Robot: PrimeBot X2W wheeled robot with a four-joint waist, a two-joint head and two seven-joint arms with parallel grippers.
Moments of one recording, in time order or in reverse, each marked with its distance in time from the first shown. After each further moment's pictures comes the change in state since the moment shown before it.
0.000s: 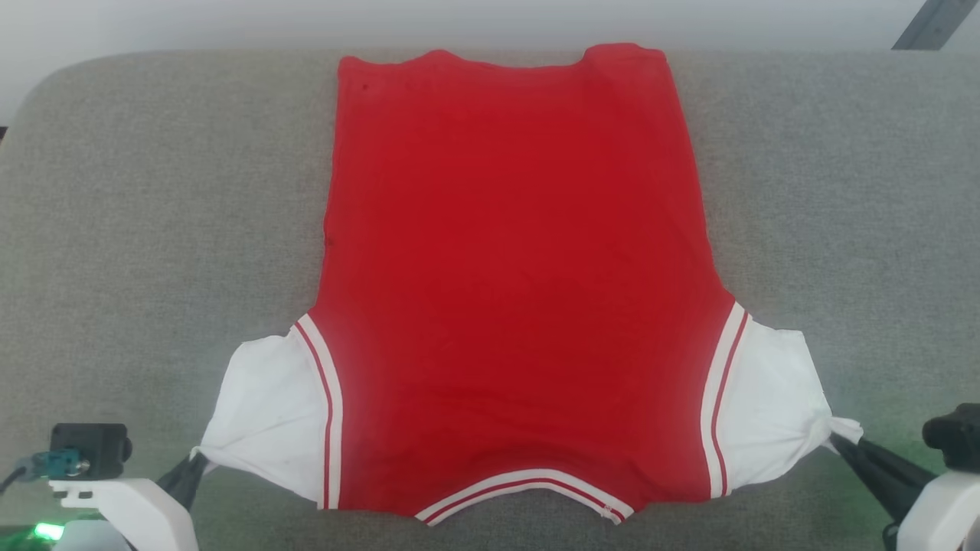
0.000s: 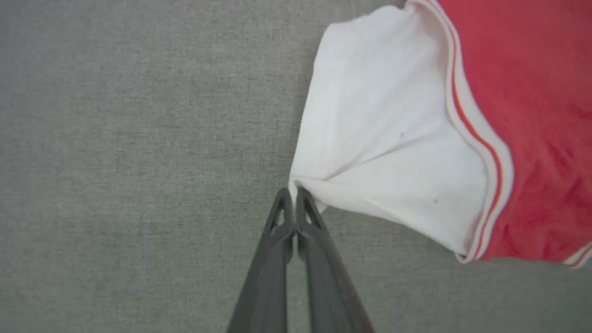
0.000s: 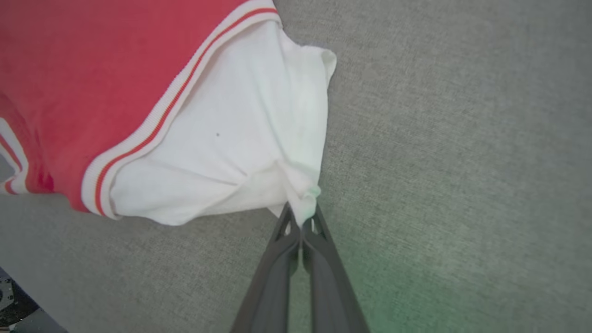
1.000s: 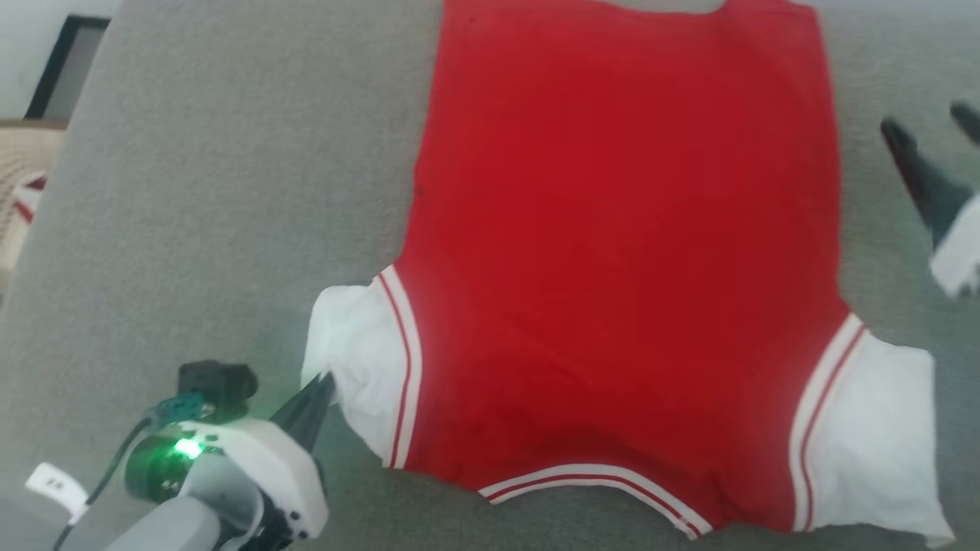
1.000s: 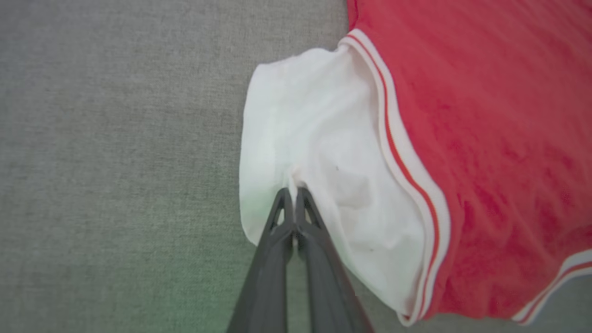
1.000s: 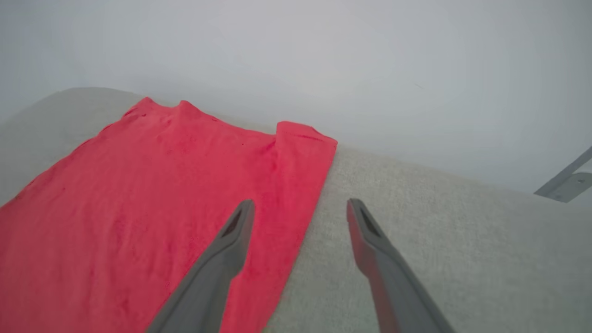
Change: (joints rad) left arm -0.198 -0.236 -0.105 0.055 0.105 -0.074 -0.081; right arm -0.518 0.234 -0.301 0.013 -0.146 -0.001 0.311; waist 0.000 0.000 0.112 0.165
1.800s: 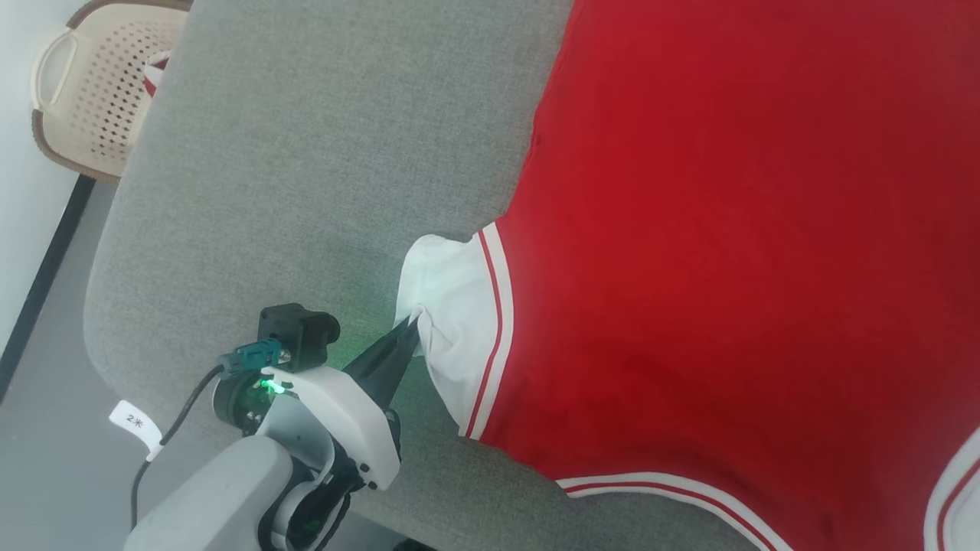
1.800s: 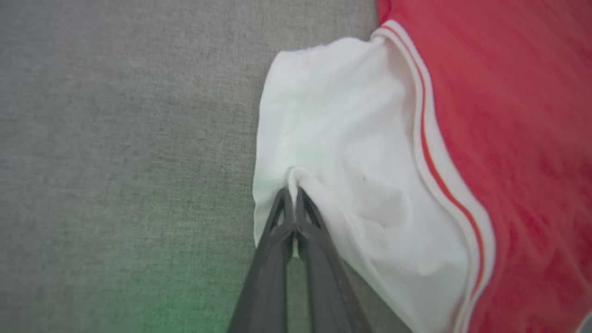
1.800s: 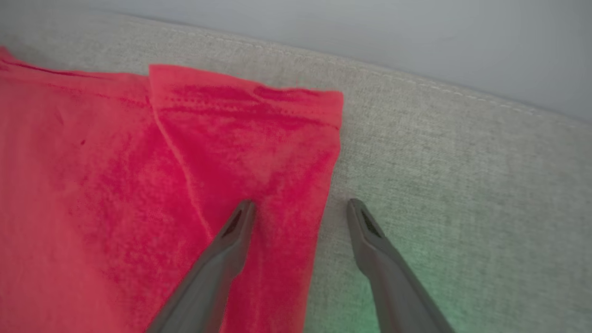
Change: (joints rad) left arm -0.176 -0.163 -0.068 0.128 0.040 -0.129 -0.026; right arm -0.738 0.036 0.023 0.960 -0.262 0.001 0.256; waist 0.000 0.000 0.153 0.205
